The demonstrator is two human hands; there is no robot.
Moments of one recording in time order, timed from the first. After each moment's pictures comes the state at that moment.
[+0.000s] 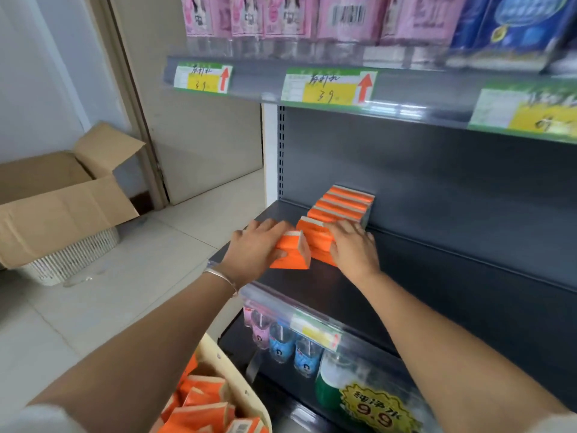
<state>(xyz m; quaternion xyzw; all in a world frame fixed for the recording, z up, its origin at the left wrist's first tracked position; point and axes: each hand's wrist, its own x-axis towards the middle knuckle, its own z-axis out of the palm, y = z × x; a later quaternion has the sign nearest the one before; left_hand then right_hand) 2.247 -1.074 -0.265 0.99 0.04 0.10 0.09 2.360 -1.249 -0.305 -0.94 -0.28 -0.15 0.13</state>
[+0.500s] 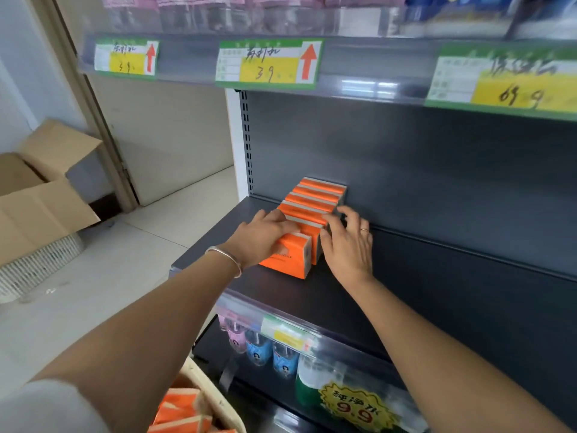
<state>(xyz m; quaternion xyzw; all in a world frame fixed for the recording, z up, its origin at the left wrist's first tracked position) 2.314 -1.104 -0.269 0.99 -0.07 0.01 0.07 2.366 -1.282 -0.318 -0.92 -0.19 -0.24 0.23</state>
